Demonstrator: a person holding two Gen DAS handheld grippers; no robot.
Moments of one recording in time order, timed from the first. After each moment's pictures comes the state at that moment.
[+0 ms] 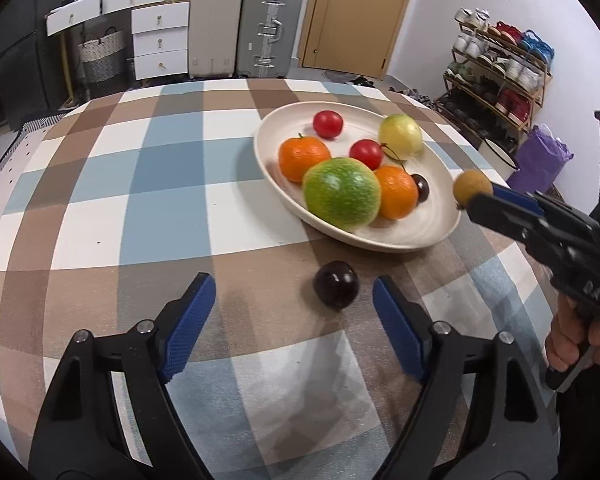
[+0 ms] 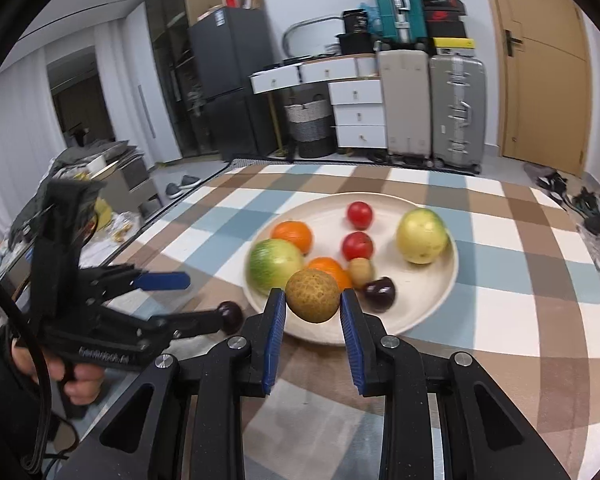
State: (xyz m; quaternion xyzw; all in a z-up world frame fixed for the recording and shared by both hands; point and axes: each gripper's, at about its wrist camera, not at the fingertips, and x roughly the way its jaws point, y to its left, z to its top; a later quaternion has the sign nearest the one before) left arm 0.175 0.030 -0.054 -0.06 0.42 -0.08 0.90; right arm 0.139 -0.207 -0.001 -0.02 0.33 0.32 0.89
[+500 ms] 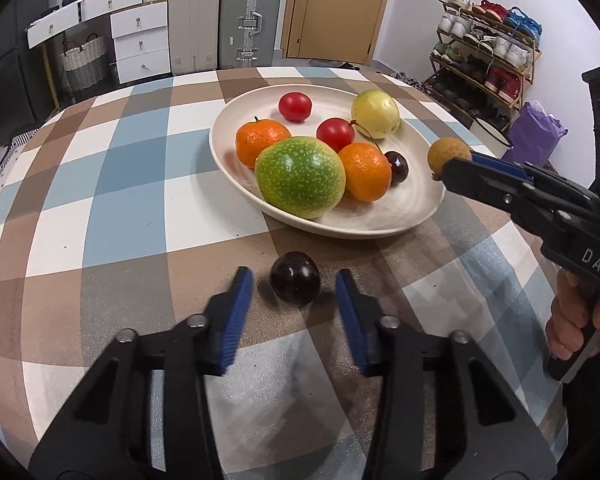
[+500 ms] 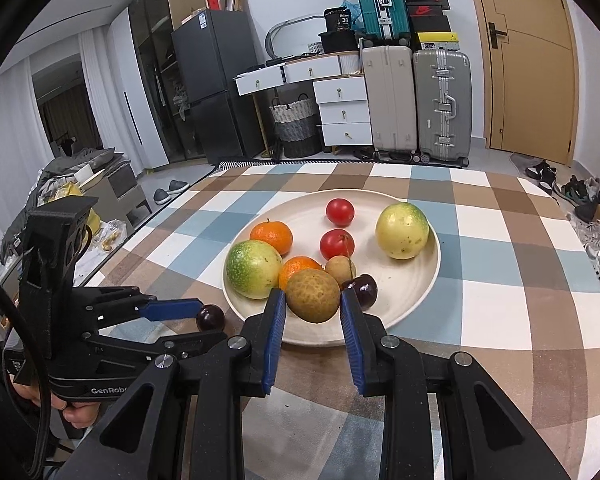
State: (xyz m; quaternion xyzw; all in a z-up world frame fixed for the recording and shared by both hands) left arm 0.179 0.005 -0.062 -0.03 0.43 -0.10 0.89; right arm 0.148 -0.216 -0.006 -0.01 0.34 0.30 0.89
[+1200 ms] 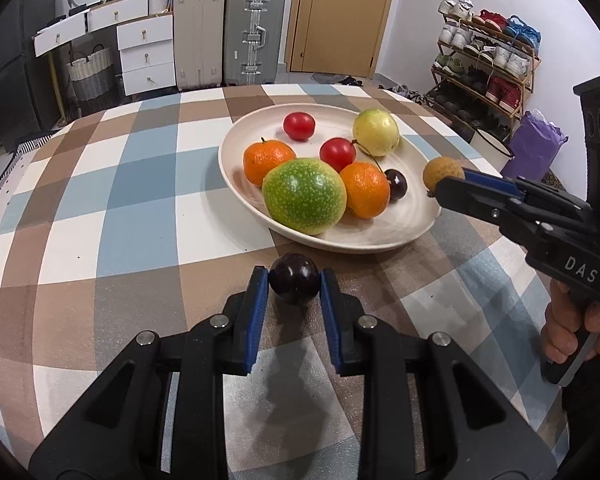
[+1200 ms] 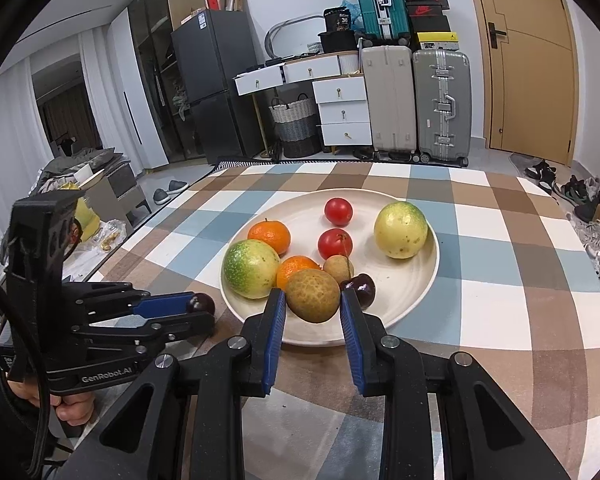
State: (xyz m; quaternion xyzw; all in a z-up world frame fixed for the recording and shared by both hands) left arm 0.169 0.008 -0.049 -0.03 0.40 -0.09 0.91; right arm 0.148 -0.216 -0.009 -0.01 0.34 0.30 0.89
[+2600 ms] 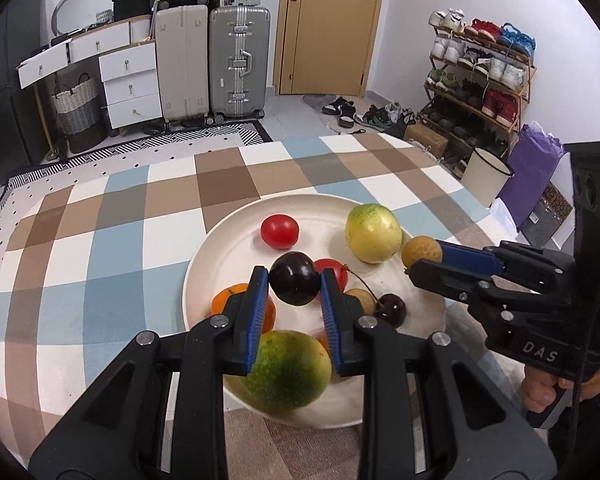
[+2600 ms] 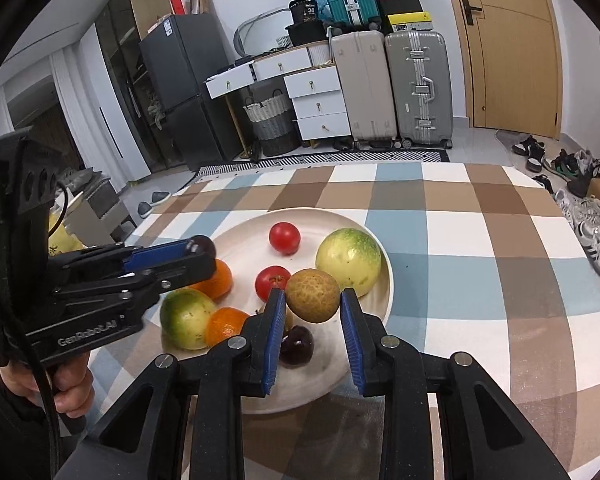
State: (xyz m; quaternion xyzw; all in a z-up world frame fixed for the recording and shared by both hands) left arm 0.268 -0.021 -0.011 -0.01 0.38 -0.11 0.92; right arm 0.218 -0.233 -0.010 0.03 0.36 0.27 0.89
